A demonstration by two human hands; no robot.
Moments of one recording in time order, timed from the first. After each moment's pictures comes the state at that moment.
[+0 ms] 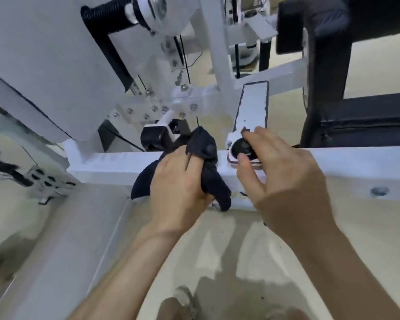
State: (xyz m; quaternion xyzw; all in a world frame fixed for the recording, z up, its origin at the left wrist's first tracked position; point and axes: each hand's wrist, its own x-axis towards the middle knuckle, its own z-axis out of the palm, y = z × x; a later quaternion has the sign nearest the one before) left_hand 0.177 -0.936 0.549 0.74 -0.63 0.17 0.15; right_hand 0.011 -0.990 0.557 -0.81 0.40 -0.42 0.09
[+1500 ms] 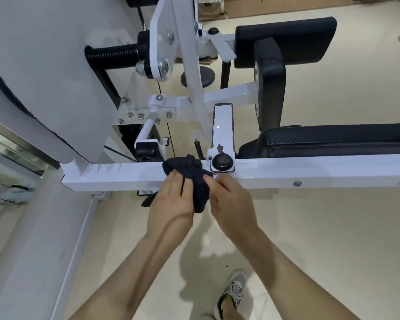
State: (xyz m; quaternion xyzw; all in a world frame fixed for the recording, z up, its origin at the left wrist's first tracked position) left_hand 0.159 -0.890 0.595 0.73 -0.68 -0.01 0.07; right_hand 0.028 -0.942 0.569 -0.82 0.44 -0.32 0.17
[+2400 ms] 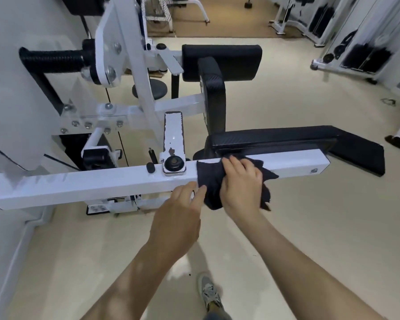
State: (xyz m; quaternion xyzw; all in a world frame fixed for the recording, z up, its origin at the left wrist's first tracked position) left_hand 0.076 -0.888 0.605 0.64 -0.76 -0.07 0.11; right_hand -0.065 -0.971 0.575 -0.76 0.62 -0.21 -0.03
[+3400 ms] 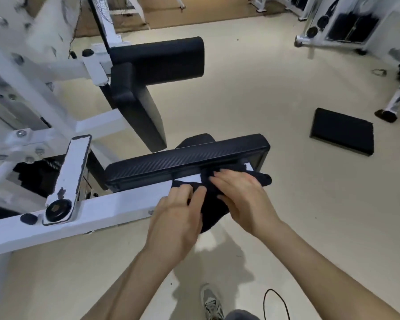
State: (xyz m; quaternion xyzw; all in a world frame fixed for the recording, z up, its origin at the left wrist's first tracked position) left_hand -0.104 -0.994 0.613 0.63 -0.77 -0.06 0.08; right_hand -0.284 -1.046 0.582 -0.85 0.46 -0.24 0.07
